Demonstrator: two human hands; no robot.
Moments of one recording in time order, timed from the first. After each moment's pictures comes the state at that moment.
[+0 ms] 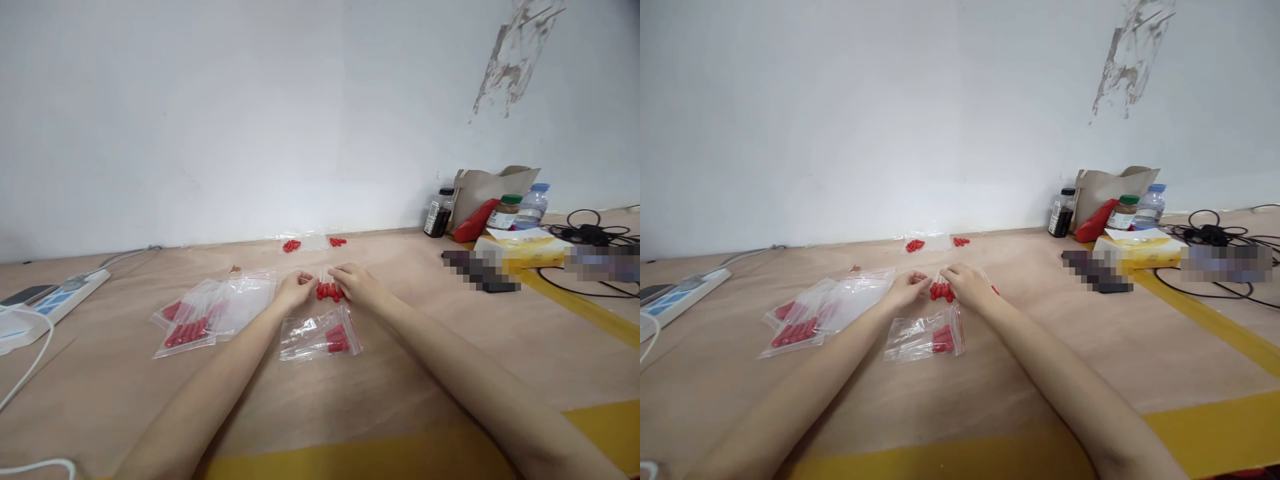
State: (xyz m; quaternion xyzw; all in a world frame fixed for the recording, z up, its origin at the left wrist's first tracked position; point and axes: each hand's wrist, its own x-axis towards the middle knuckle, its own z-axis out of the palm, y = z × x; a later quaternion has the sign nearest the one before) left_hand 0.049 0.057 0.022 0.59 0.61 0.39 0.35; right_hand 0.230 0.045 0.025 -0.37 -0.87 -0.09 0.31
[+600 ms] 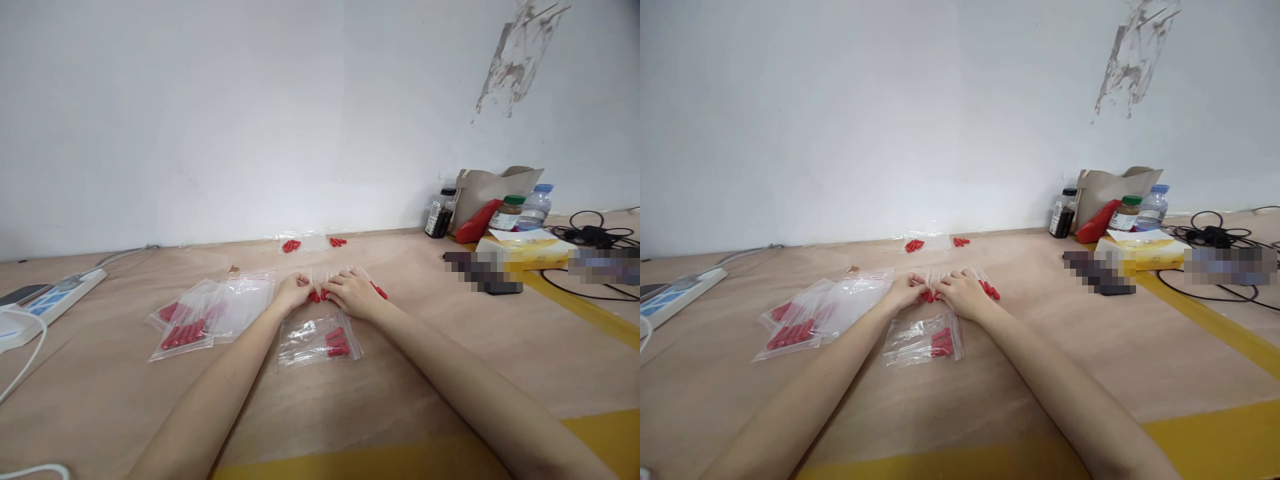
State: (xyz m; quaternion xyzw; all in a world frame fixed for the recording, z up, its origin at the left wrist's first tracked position) left_hand 0.041 0.078 0.004 0.59 0.64 0.35 0.35; right_hand 0.221 0.041 0.016 -0.35 -0.90 -0.15 0.21
